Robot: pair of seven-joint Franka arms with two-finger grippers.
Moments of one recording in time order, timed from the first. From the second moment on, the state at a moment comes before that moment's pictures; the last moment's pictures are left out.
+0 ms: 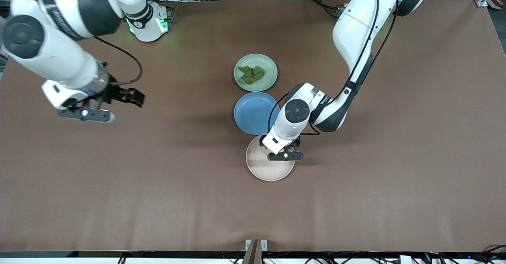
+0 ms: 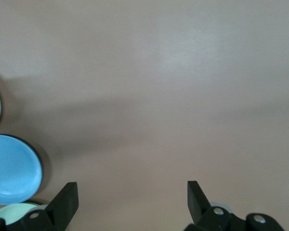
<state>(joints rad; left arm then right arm) -0.51 0.84 -0.16 -1.43 0.08 2.36 -0.70 0.04 0.16 0.29 -1.65 -0.04 1.73 0.49</state>
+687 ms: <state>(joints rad) -0.51 0.80 -0.15 -1.37 0.08 2.37 -0.71 0.06 0.24 0.46 -1.89 -0.04 2.12 0.83</state>
